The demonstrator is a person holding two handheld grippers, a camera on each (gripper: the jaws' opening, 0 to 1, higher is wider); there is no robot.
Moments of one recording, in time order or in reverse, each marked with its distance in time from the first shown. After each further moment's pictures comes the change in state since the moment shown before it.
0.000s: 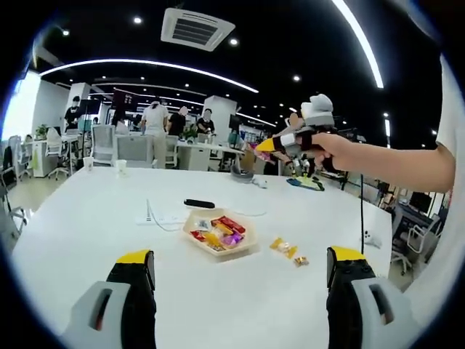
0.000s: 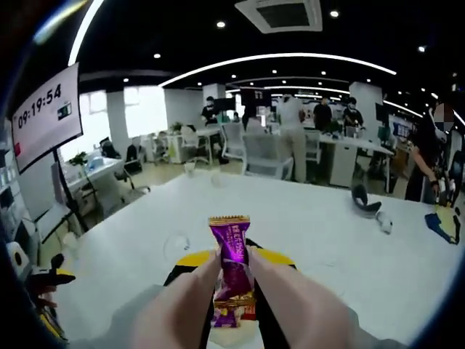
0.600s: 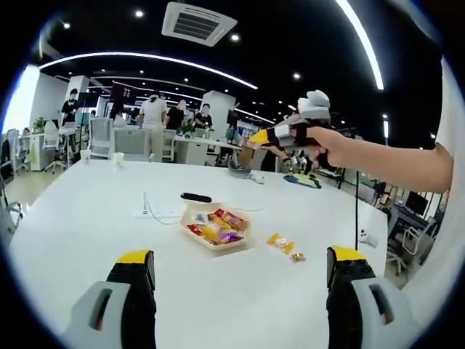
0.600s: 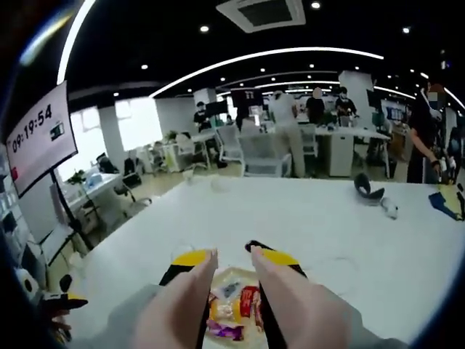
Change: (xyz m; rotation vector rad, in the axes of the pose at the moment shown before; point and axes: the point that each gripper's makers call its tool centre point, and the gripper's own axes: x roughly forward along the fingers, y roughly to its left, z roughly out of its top) left arm 0.001 -0.002 -0.007 -0.021 0.025 -0.023; right arm 0.006 0.009 -0.001 0.102 -0.012 -0.005
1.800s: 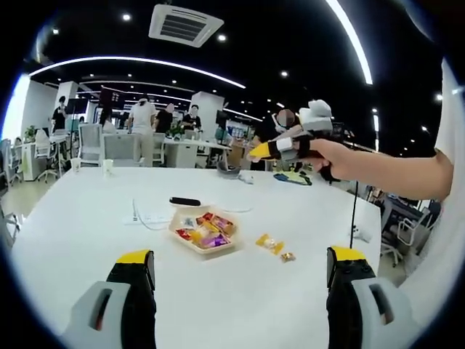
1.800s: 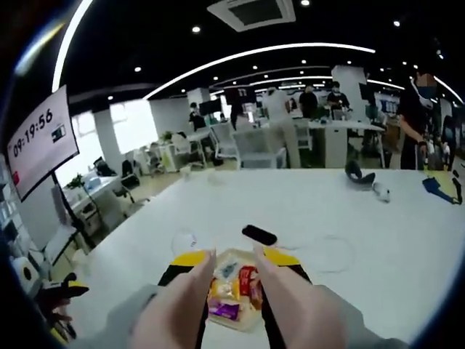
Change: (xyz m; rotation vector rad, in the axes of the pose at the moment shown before) left arm -0.002 -0.021 0.005 0.049 0.009 -0.055; right arm -0.036 -0.009 -0.036 0.056 0.015 -0.011
